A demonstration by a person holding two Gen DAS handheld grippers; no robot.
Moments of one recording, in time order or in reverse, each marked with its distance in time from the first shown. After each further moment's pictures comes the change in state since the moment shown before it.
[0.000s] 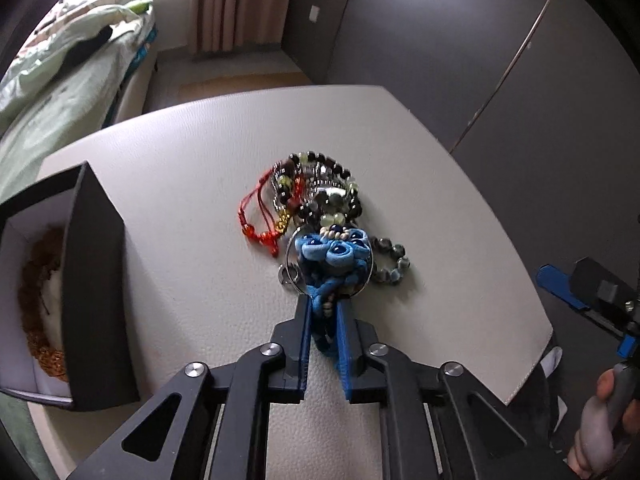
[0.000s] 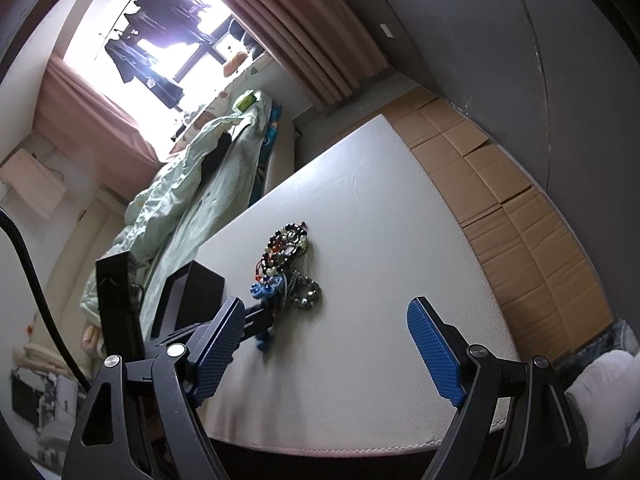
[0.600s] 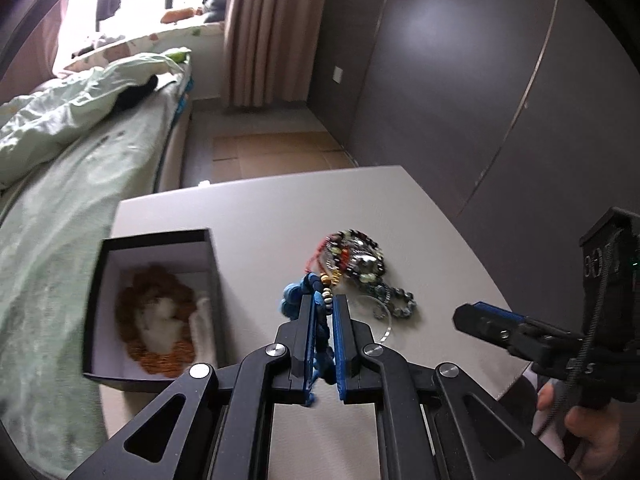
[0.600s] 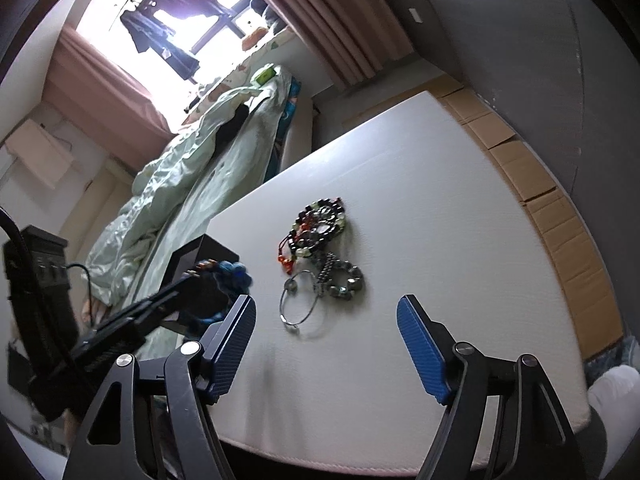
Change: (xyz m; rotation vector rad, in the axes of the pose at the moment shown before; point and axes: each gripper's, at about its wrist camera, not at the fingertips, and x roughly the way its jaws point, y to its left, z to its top) left arm -0.087 0.017 -0.002 -0.036 -0.200 0.079; right arm 0.038 0.032 -0.005 -0.081 0.077 0.021
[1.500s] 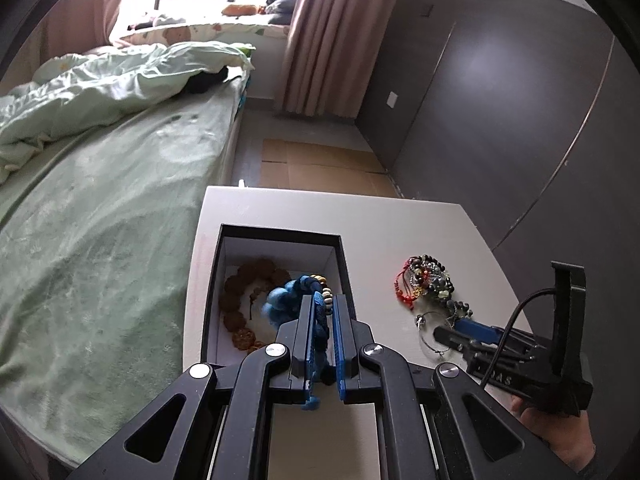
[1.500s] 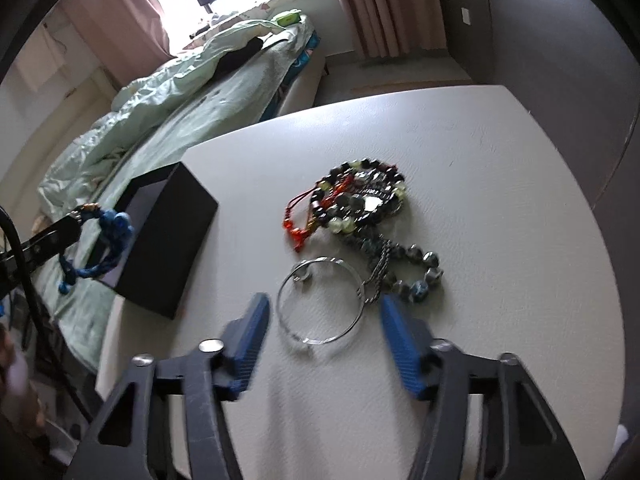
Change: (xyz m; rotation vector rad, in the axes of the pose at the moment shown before) left arm -0.029 0.080 -0.007 -0.168 -0.051 0.064; right arm 0.081 0.047 -0.002 -0.256 0.136 -0.179
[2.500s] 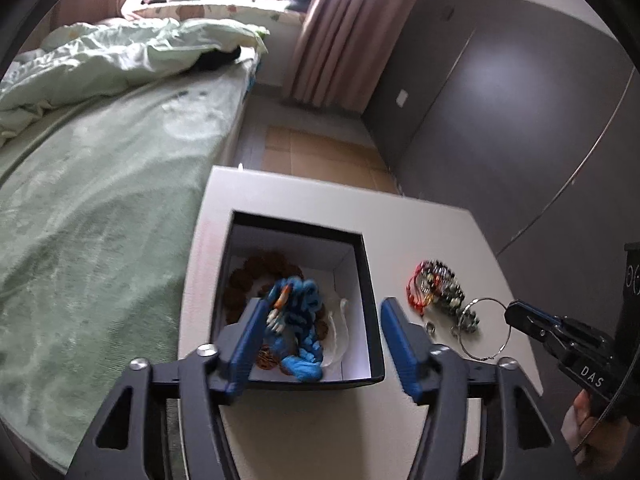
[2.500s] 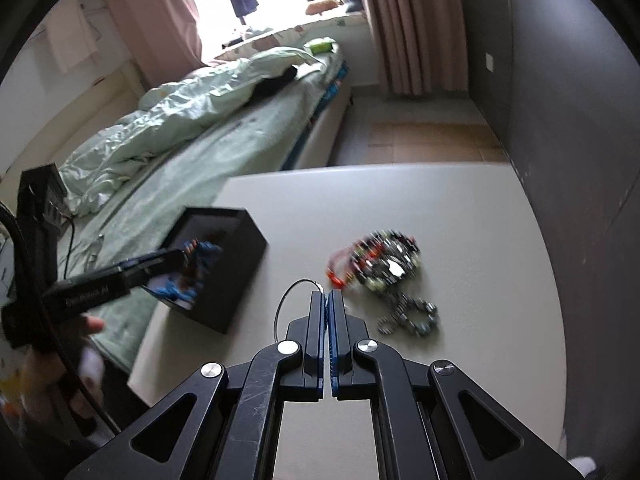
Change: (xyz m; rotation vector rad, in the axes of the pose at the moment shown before) left arm 0.013 0.023 0.003 -0.085 0.018 -0.033; right arm -0.069 0.034 0.024 -0.123 -0.095 0.029
